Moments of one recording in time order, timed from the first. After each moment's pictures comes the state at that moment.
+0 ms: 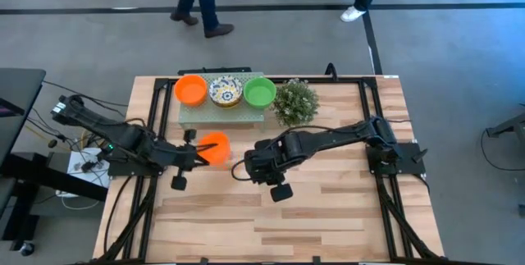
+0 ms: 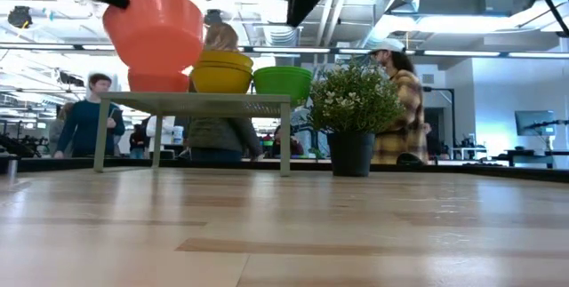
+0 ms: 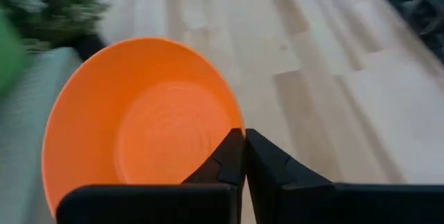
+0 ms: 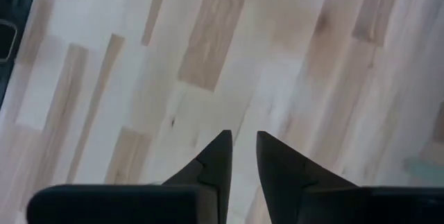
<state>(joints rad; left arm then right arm) -0.46 0.82 0.72 -0.57 -0.32 0.00 0.23 2.06 2.02 -1.19 -0.02 -0.11</state>
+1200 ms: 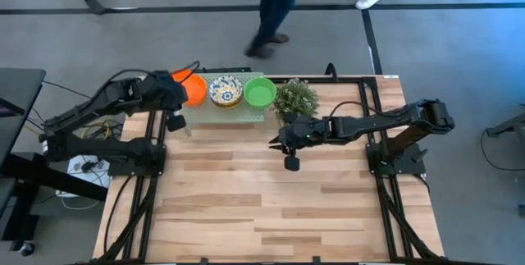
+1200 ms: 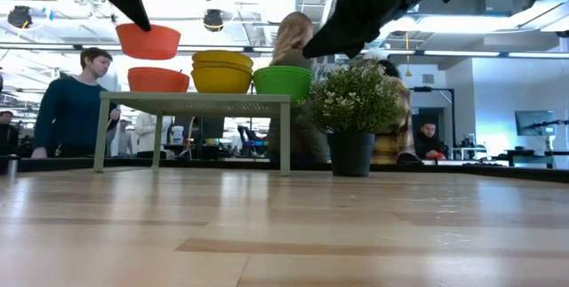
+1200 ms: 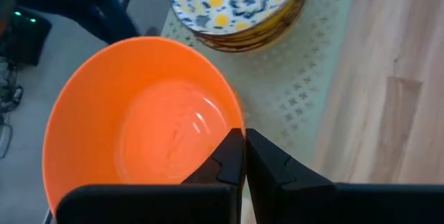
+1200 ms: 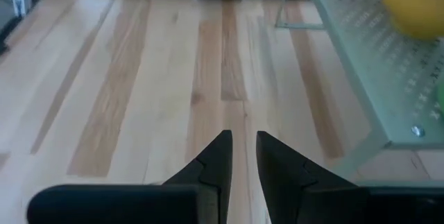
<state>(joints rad) 0.37 0.93 1.17 -1.15 -0.32 0.32 0.03 1.47 0.93 -0.02 0.05 -0.04</state>
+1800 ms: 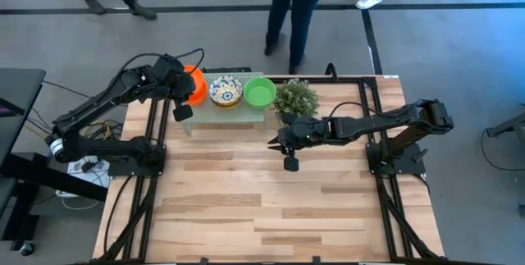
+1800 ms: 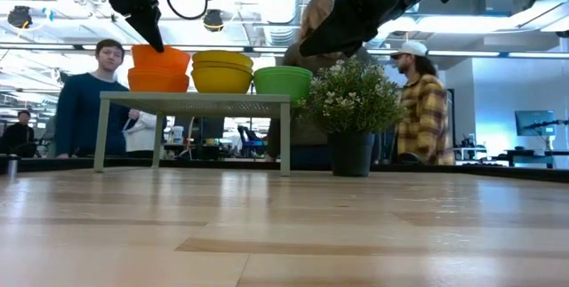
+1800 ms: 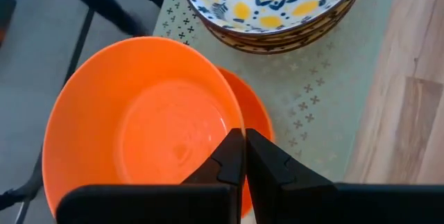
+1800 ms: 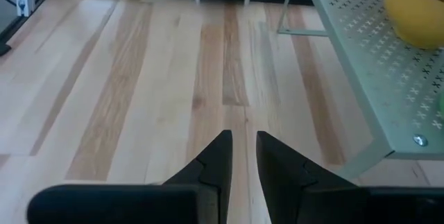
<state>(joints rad) 0.61 1.05 1.17 -1.07 -0.13 0.48 0.03 1.48 0.94 0.00 0.05 -0.05</state>
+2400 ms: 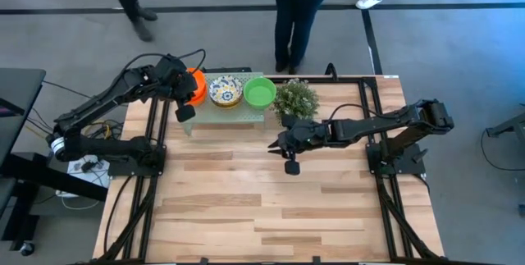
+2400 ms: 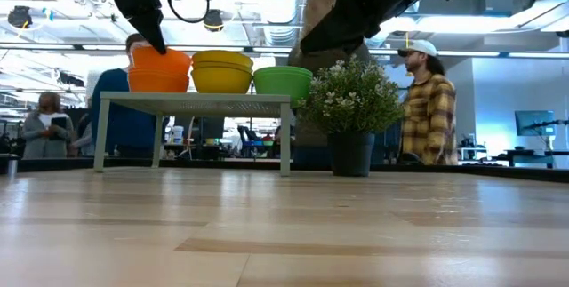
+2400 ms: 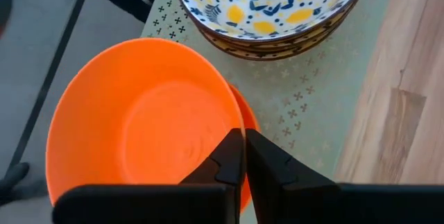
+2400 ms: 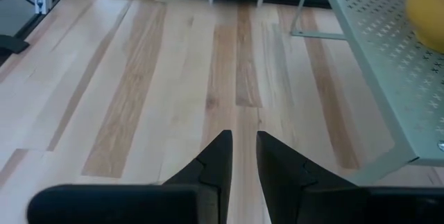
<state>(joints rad) 0.61 1.07 1.17 -1.07 -0.10 0.41 0.07 1.48 0.94 0.00 0.05 -0.05</state>
